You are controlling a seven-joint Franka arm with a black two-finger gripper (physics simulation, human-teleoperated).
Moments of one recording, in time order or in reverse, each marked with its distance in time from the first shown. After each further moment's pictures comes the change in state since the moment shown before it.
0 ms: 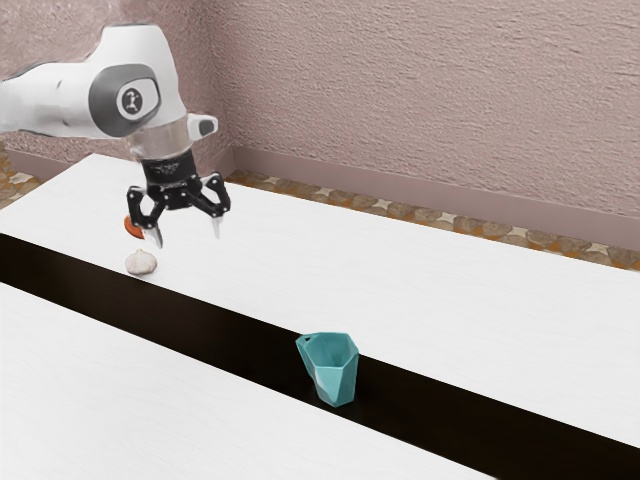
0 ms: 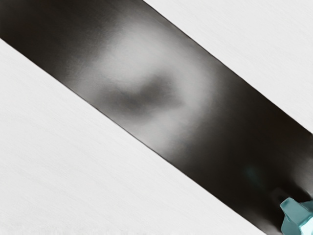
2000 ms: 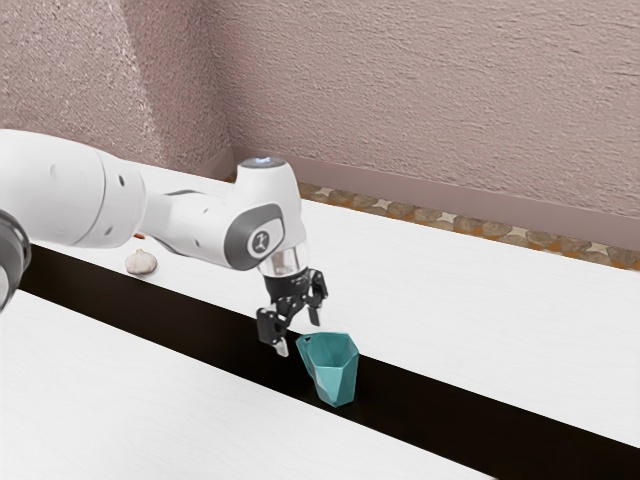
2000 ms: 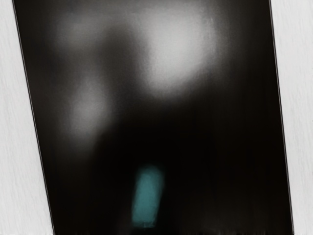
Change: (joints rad) arm -0.230 0.345 -0.027 -0.086 -0.089 0.470 -0.975
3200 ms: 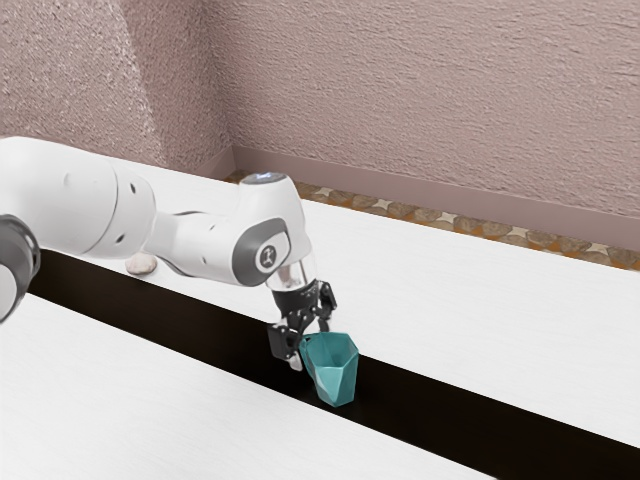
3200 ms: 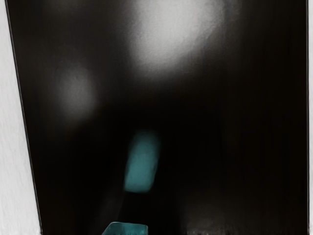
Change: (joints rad) arm -0.025 0.021 -0.002 -0.030 -0.097 0.072 -0.008
